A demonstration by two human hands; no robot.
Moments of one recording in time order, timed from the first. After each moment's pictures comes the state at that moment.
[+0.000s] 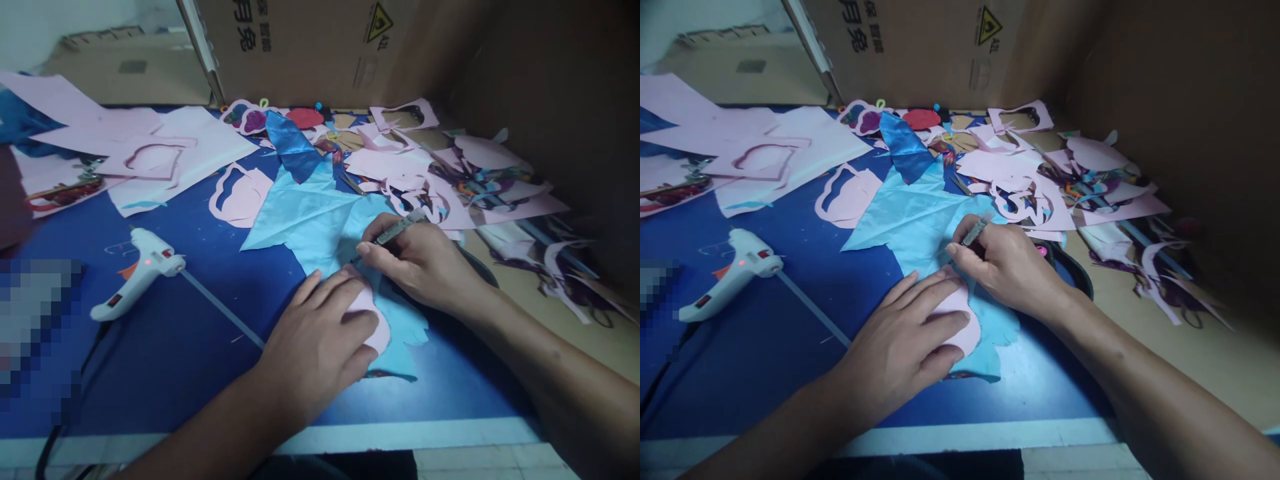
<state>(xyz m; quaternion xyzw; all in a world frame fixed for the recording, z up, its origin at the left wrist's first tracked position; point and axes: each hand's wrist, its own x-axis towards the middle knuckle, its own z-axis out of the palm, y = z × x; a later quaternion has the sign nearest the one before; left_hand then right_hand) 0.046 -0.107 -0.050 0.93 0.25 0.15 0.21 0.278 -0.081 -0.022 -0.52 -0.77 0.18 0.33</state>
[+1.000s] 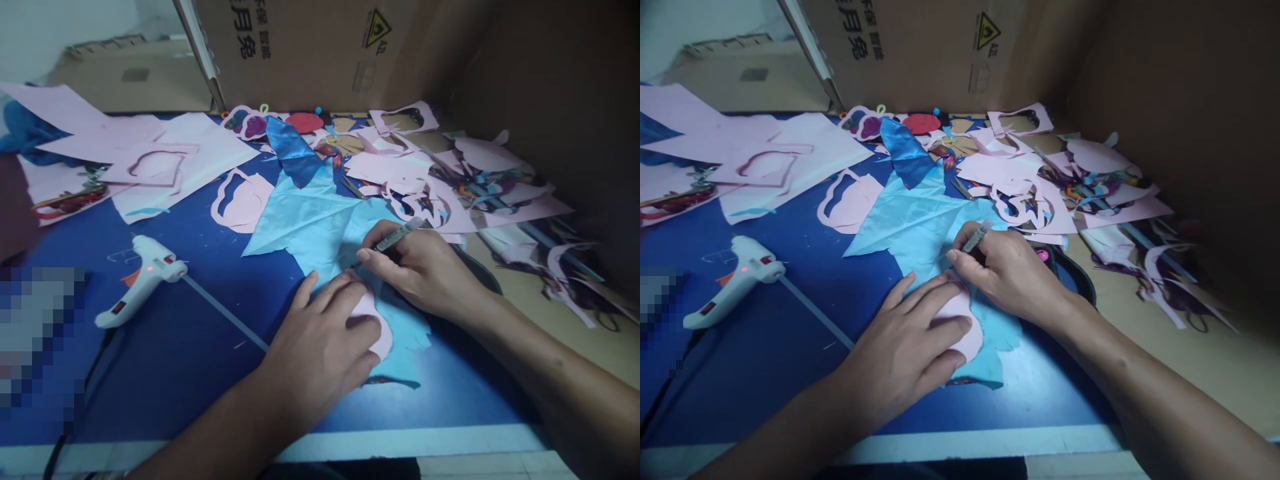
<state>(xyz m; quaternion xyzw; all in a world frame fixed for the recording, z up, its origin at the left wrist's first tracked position) 0.047 -0.104 -0.043 0.94 0.25 0.13 0.20 0.278 -0.082 -0.024 -0.52 -0.76 0.20 0.32</state>
